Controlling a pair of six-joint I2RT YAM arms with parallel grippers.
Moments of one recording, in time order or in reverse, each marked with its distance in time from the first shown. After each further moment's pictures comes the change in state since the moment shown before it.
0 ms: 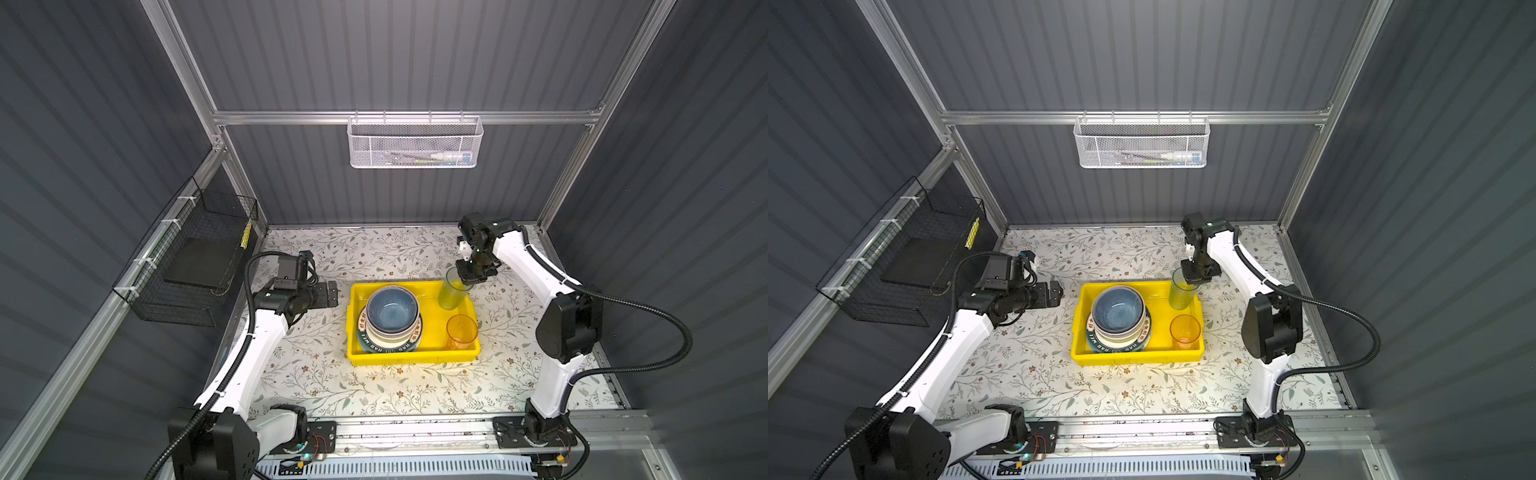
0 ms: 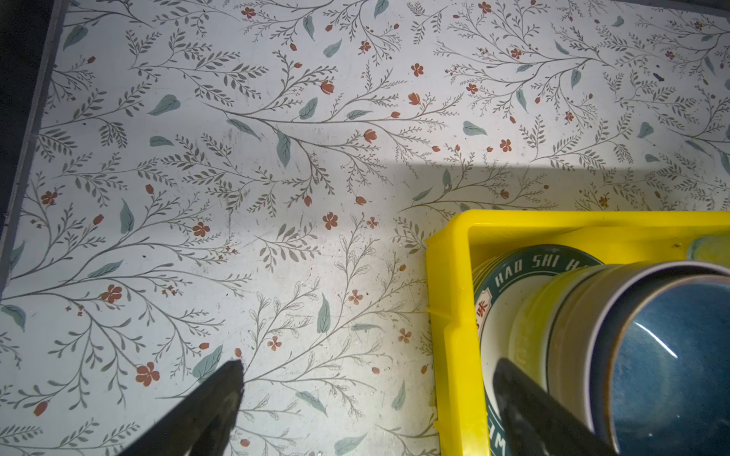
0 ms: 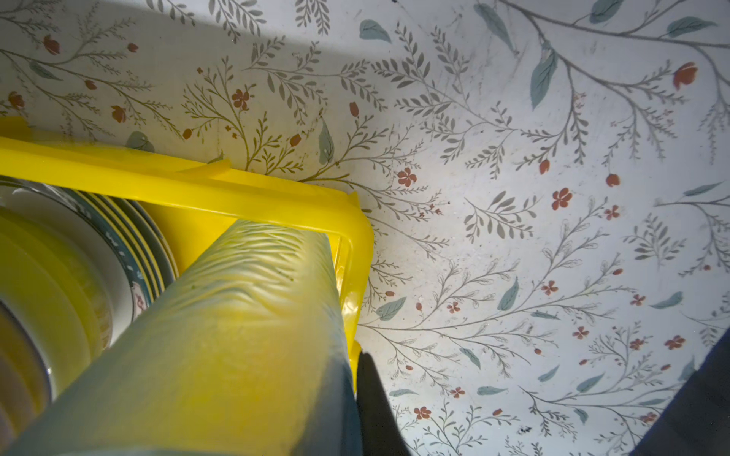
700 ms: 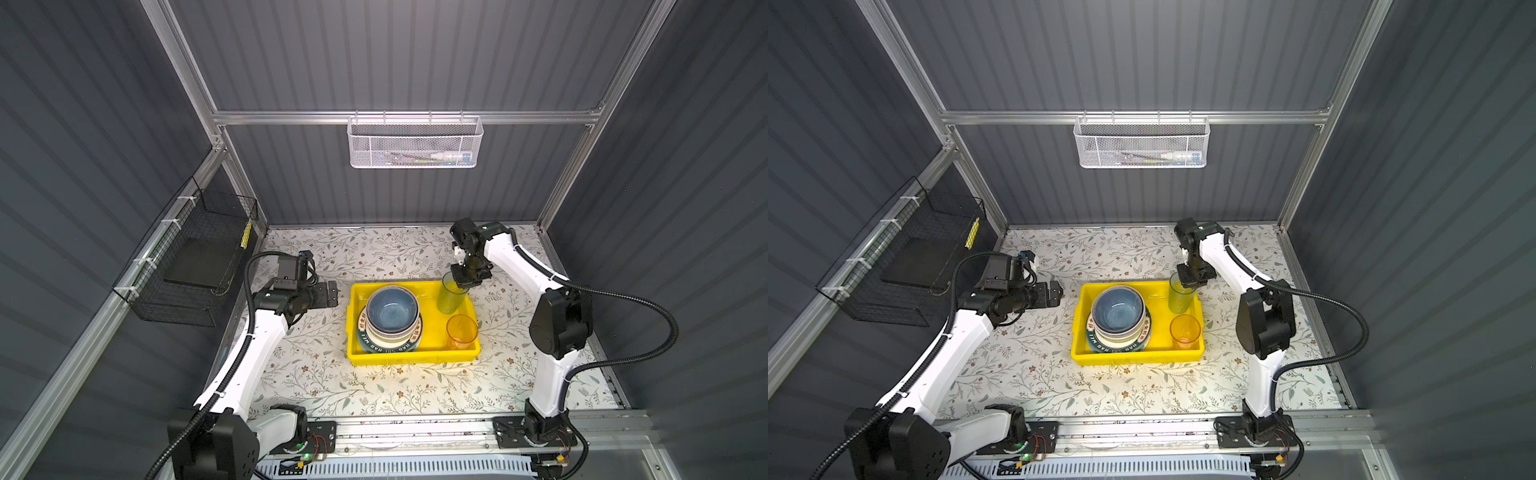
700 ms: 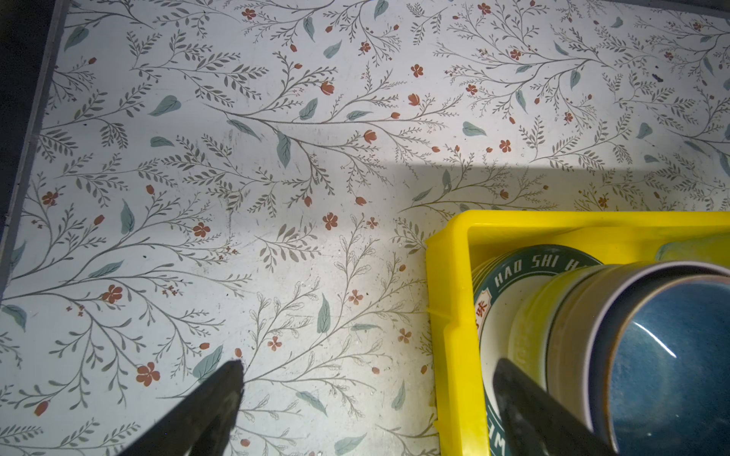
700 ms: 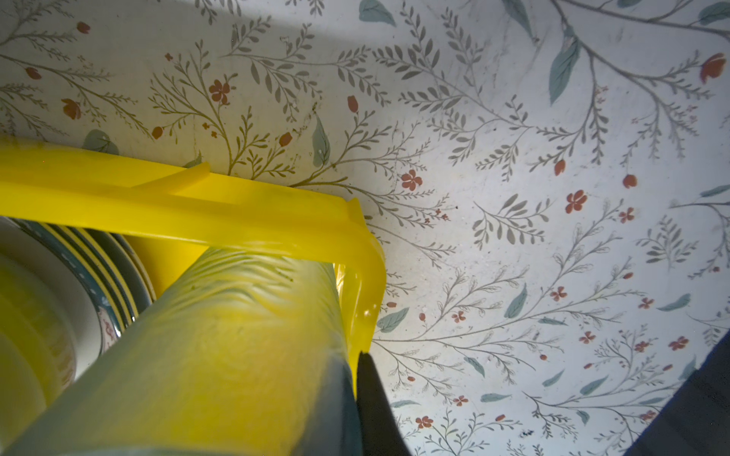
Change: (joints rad) left arm 0.000 -0.002 0.000 0.000 0.000 0.000; right arm 0.025 0.039 -0.033 0.038 0.032 0.031
